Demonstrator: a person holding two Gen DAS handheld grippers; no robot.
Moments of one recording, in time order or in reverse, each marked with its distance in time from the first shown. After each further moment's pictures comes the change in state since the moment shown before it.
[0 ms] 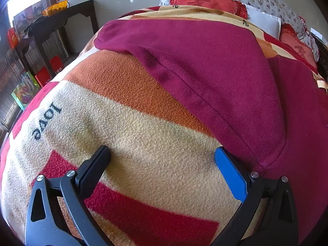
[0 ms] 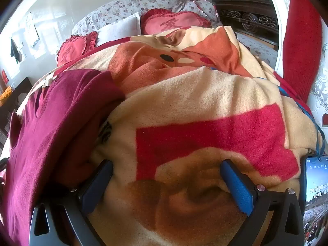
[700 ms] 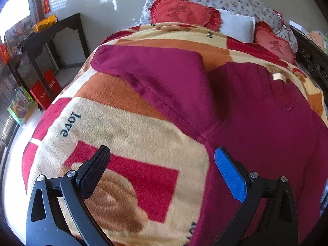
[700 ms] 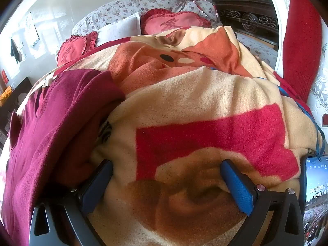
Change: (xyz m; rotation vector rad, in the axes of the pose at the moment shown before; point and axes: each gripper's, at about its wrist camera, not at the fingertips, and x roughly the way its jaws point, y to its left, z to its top) left arm -0.105 -0.021 -0.011 0.097 -0.027 -0.073; right arm 0.001 0.001 0.000 0.000 0.000 0.000
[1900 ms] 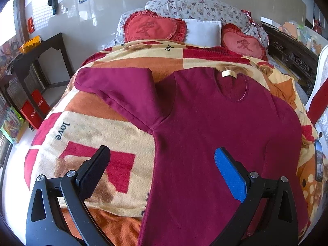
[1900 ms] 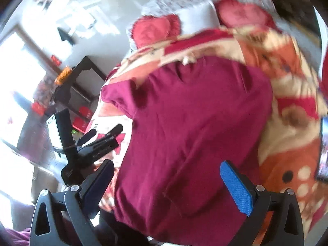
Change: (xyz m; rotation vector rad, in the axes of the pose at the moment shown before) left arm -0.078 -0.057 -0.022 0.108 -0.084 -0.097; right arm -0.206 0.210 -0.028 -0.082 0.184 0.381
